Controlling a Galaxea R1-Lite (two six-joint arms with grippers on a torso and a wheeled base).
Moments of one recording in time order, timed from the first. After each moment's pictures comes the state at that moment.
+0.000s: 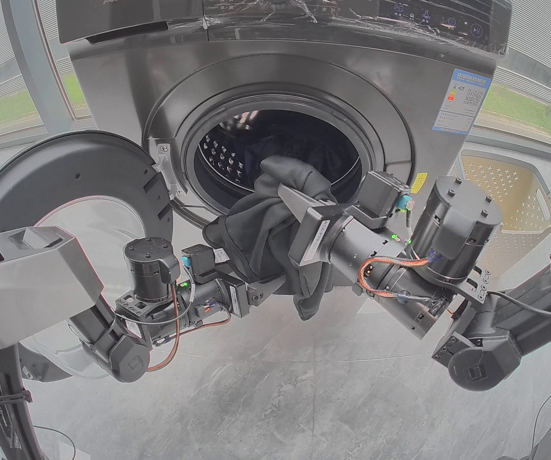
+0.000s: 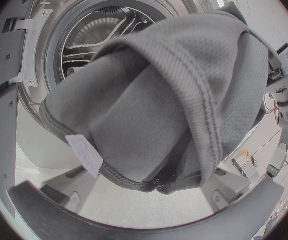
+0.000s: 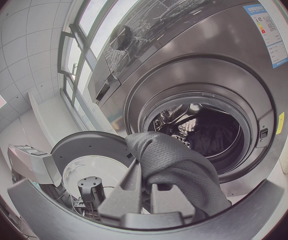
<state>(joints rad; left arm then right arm) -0.47 2.14 -0.74 -1.29 -0.31 -0.19 0.84 1.90 -0.90 -1.21 -0.17 0.26</state>
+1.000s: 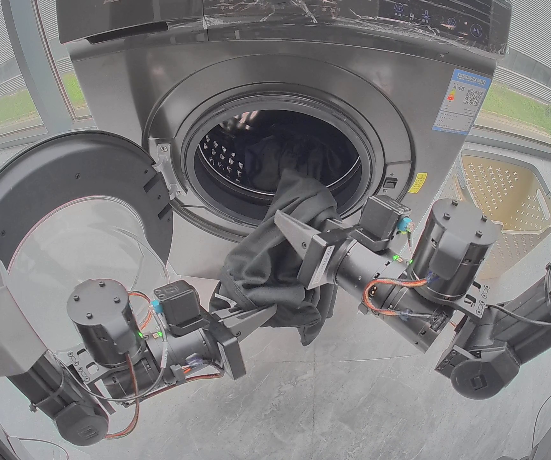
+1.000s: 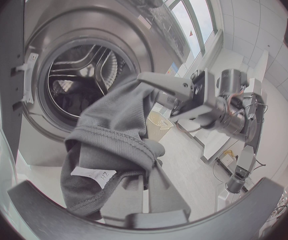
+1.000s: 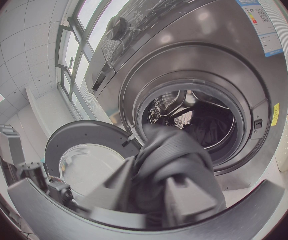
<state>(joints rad) -0.67 1.88 -0.35 -1.50 -0.24 -0.22 0.83 1.90 -0.82 -1.23 -0.16 0.25</state>
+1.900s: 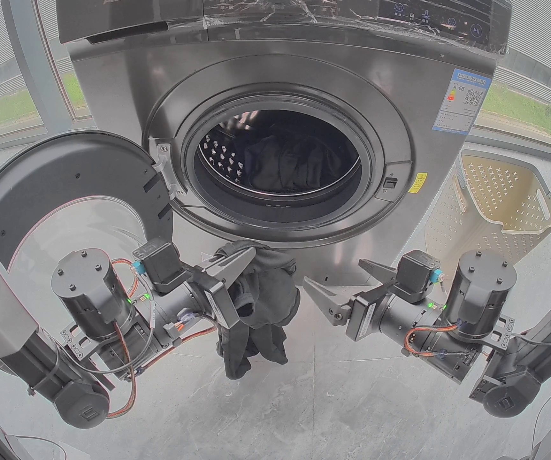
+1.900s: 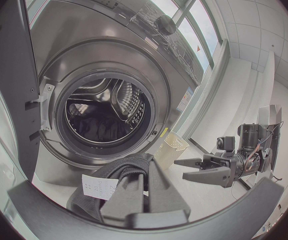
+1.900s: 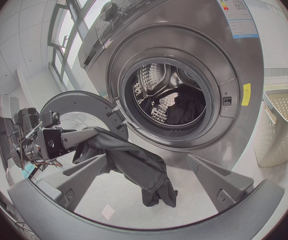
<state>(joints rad) -0.62 1.86 -0.44 -1.54 -0.11 -0.22 0.78 1.84 -0.52 -1.28 -0.16 0.20</state>
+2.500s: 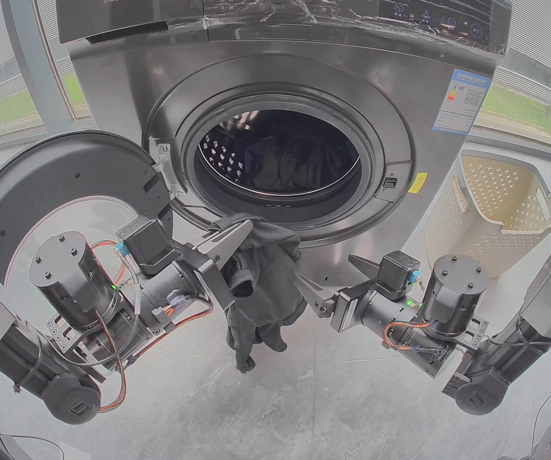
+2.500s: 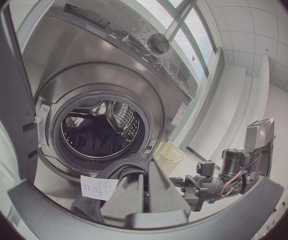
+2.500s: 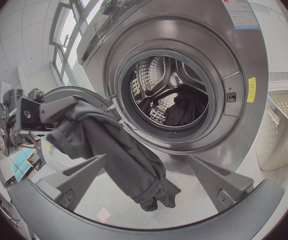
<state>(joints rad) -0.63 1.79 -0.48 -1.54 -0.11 -0.22 0.75 1.98 -0.57 -1.41 -0.16 0.17</state>
